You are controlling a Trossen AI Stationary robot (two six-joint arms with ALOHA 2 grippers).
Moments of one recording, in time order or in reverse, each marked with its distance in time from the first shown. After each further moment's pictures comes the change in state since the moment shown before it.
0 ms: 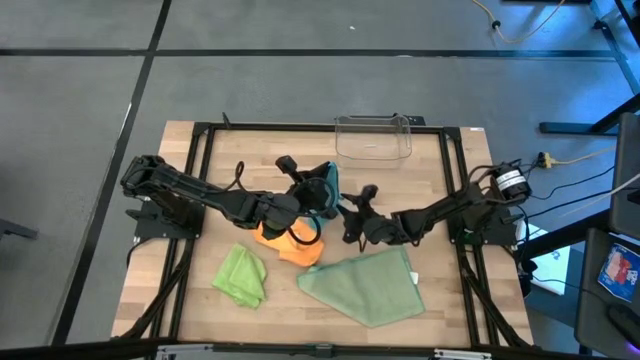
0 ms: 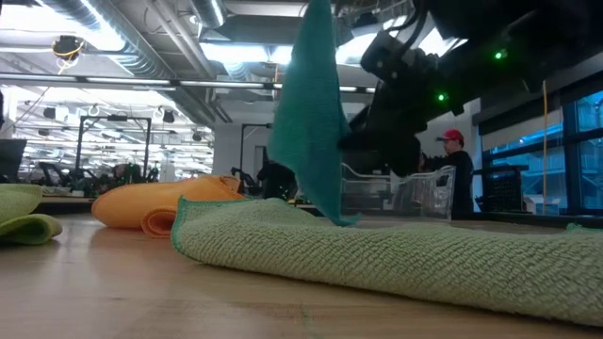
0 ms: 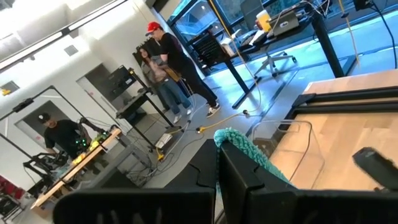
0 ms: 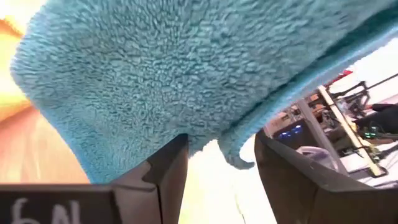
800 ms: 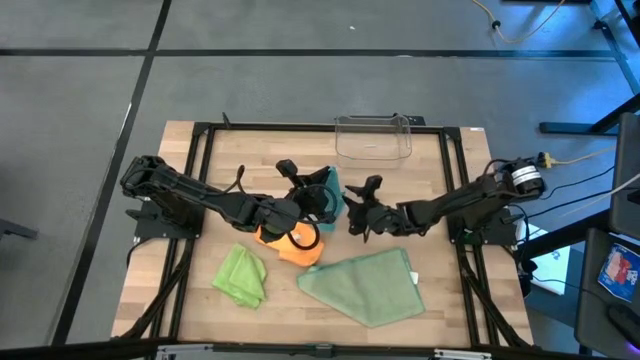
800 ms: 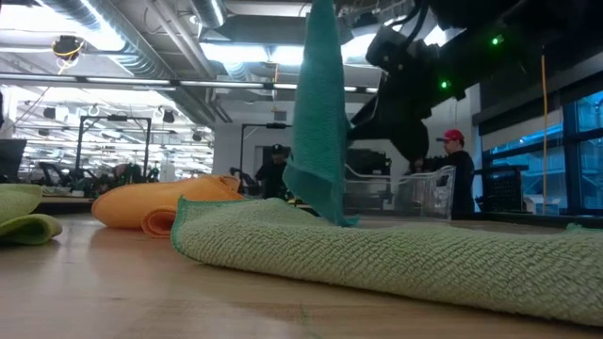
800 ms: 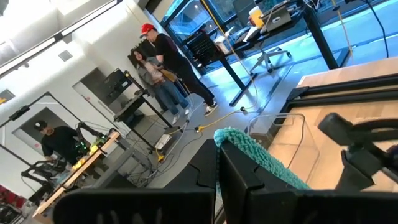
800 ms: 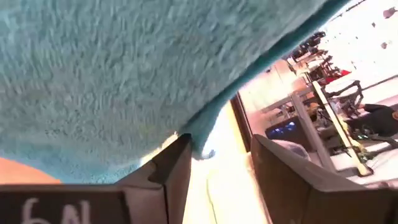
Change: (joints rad) left arm -0.018 0.000 0.000 -0.048 0.000 -0.004; right arm -0.046 -0.134 -0.001 -0.159 -0.031 -0.052
